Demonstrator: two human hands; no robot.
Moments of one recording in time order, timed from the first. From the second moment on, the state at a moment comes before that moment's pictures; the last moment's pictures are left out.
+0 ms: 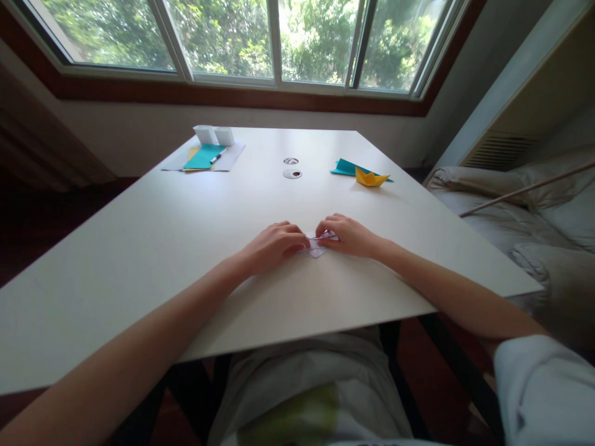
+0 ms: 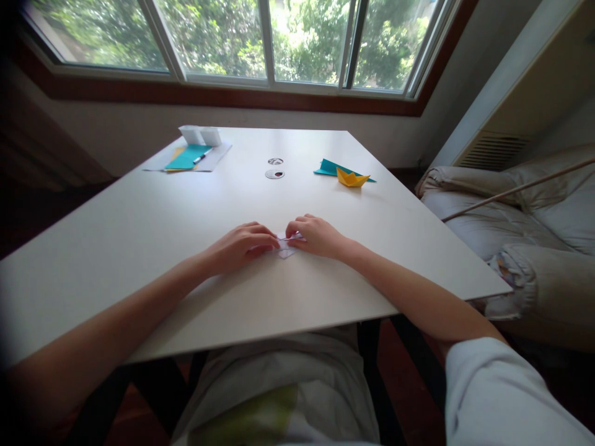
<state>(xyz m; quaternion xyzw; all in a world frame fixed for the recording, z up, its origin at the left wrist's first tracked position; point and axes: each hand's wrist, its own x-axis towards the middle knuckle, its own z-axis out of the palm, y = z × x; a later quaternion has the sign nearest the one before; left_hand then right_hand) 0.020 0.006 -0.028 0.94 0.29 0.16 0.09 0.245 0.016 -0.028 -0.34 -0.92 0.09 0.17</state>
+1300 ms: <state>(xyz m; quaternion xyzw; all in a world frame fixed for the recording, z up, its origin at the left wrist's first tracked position) -0.005 0.001 -0.007 0.93 0.34 0.07 0.16 0.265 0.025 -0.020 -0.24 -0.95 0.14 0.12</state>
